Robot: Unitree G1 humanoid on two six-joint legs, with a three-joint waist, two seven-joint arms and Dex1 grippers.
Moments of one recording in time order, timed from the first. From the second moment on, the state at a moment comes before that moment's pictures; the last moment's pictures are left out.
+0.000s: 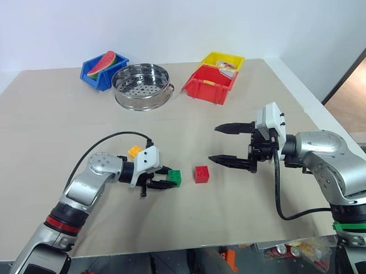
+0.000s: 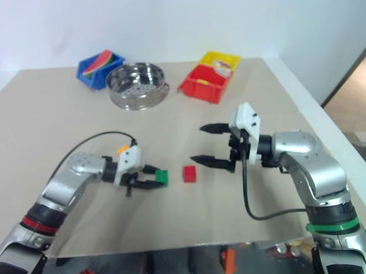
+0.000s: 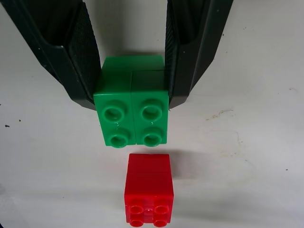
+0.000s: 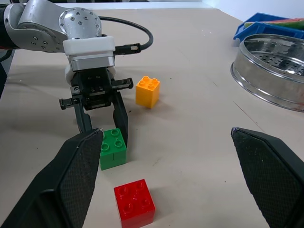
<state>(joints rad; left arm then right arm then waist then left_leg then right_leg) -0.52 0.57 -0.31 0.02 -0.22 0.30 -1.19 -0.48 -0.74 -0.03 -0.27 0.53 0.54 1.07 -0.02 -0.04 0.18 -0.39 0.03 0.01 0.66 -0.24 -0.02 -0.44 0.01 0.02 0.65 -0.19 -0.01</state>
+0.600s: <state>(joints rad) -0.56 0.68 0.03 -0.22 -0.46 0.70 -1.03 -0.52 -0.74 -0.02 -0.23 0.52 0.52 1.11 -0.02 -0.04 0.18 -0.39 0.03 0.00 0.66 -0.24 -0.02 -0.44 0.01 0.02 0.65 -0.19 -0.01</state>
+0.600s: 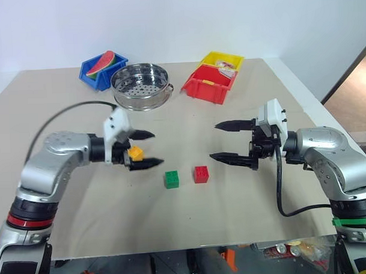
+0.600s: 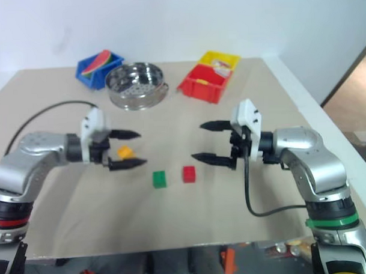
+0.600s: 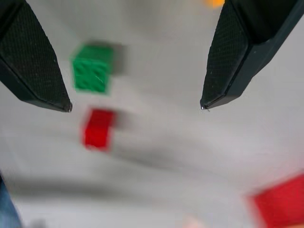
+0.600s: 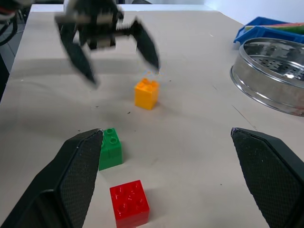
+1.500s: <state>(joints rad) -0.48 0.53 -0.03 0.03 -0.29 0.56 -0.72 -0.49 -0.76 0.00 -0.22 0.51 0.48 1.12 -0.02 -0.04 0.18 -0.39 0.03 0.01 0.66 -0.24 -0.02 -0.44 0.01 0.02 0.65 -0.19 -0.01</state>
